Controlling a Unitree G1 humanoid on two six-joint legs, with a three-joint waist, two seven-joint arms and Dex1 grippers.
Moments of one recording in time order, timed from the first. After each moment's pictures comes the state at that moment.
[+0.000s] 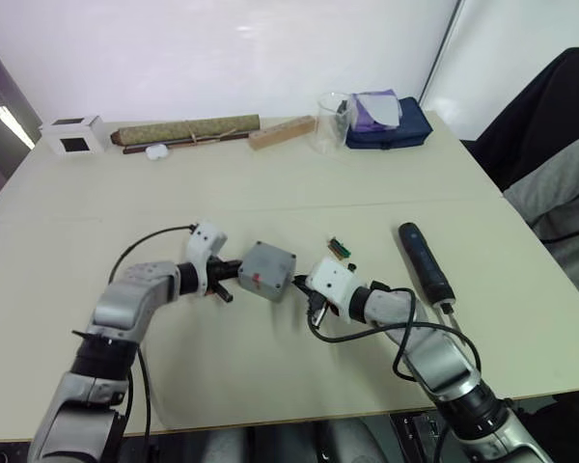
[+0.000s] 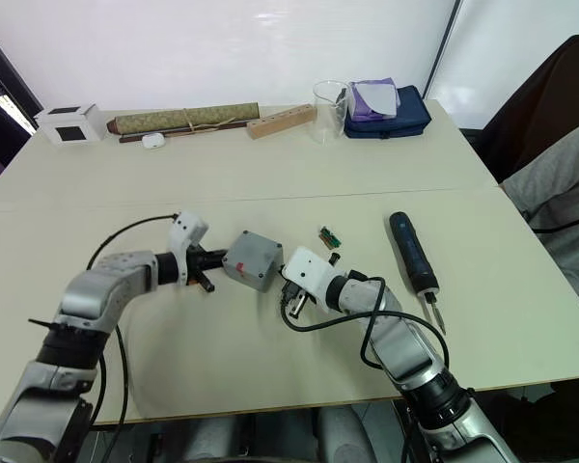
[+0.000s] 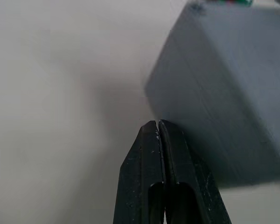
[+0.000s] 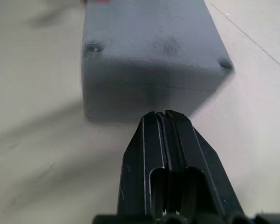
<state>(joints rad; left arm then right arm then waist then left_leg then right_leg) -0.41 0.51 -0.07 0.01 -0.36 0.77 -0.79 -0.31 -0.38 0.39 -0.28 -0.09 0.51 0.59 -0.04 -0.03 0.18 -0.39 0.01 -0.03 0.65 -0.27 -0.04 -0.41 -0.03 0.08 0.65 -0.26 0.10</state>
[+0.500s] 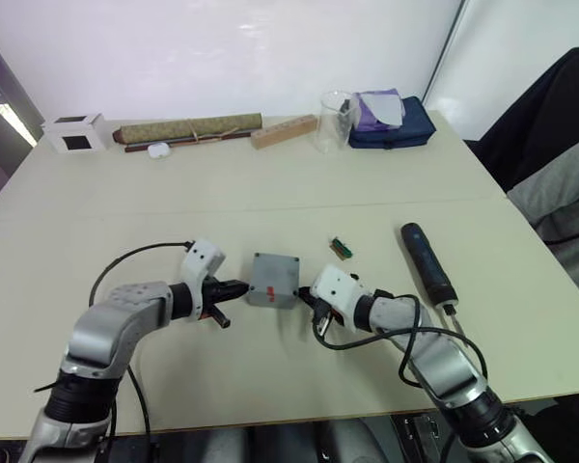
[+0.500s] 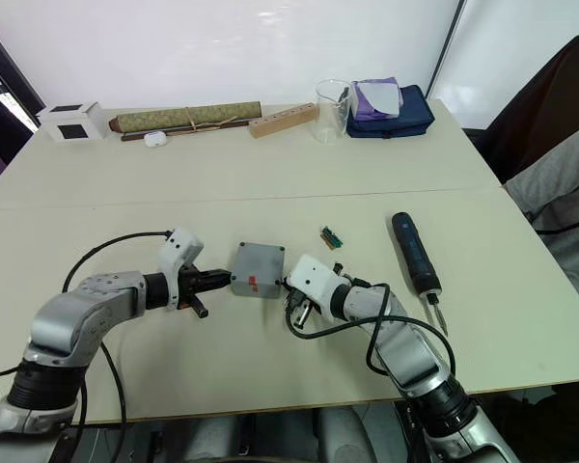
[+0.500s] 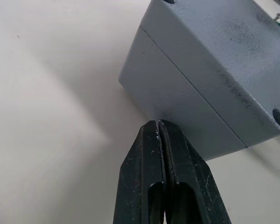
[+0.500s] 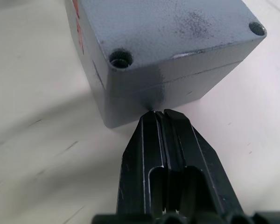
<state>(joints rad) -0.27 0.54 0.01 -0.32 -0.45 1.00 -0.72 -0.24 -0.41 0.37 -0.34 -0.04 0.55 0.67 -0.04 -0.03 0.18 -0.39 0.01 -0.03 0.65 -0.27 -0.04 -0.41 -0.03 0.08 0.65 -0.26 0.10</state>
